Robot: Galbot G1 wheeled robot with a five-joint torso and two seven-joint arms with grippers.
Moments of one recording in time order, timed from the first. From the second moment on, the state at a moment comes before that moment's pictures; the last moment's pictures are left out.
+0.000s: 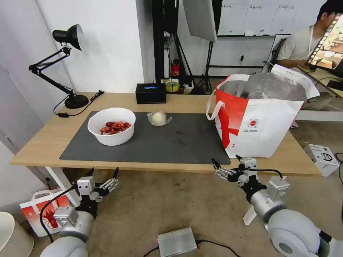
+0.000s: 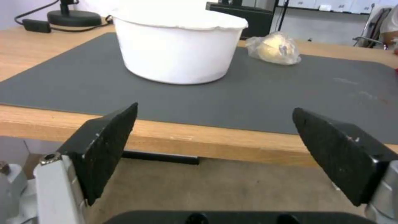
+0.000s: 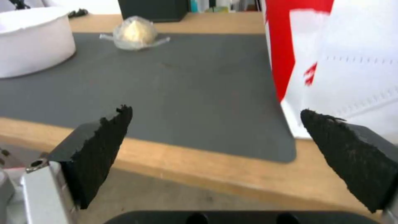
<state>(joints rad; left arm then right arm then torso) 1.68 -1.13 -0.57 -2.19 -0.49 0.06 -0.19 -1.41 0.57 0.20 2.29 0.89 -0.10 0.51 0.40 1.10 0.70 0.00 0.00</state>
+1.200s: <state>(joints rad) 1.69 -1.13 -0.57 -2.20 -0.50 0.06 -0.19 -1.43 0.60 0.19 2.29 0.88 -0.11 0.55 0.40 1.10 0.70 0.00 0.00</state>
